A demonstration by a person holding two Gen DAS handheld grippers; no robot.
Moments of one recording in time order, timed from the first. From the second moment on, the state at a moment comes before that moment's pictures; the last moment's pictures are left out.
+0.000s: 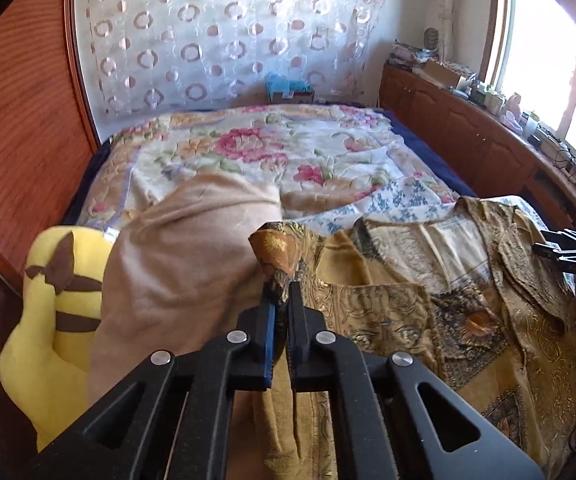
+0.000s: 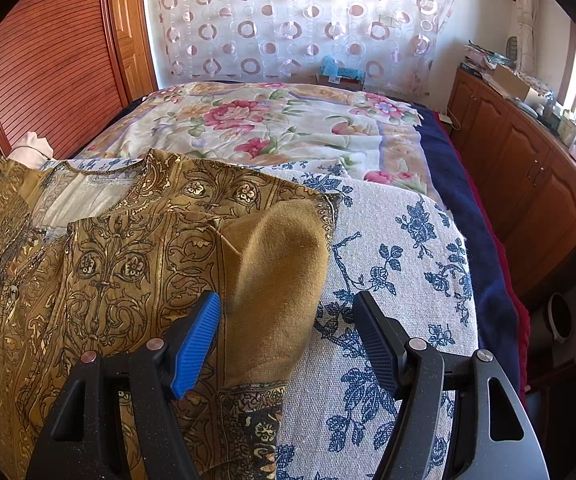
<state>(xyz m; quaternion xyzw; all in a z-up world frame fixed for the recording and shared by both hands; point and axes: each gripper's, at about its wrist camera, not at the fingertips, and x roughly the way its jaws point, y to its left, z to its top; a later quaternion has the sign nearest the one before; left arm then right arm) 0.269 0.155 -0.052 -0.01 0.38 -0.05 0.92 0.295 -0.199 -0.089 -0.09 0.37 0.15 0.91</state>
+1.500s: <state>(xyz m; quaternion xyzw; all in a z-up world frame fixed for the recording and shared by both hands) 0.081 0.151 -0.006 -0.05 0.26 -0.07 0.96 0.146 -0.219 -0.019 -0.10 0.25 0.19 0.94</state>
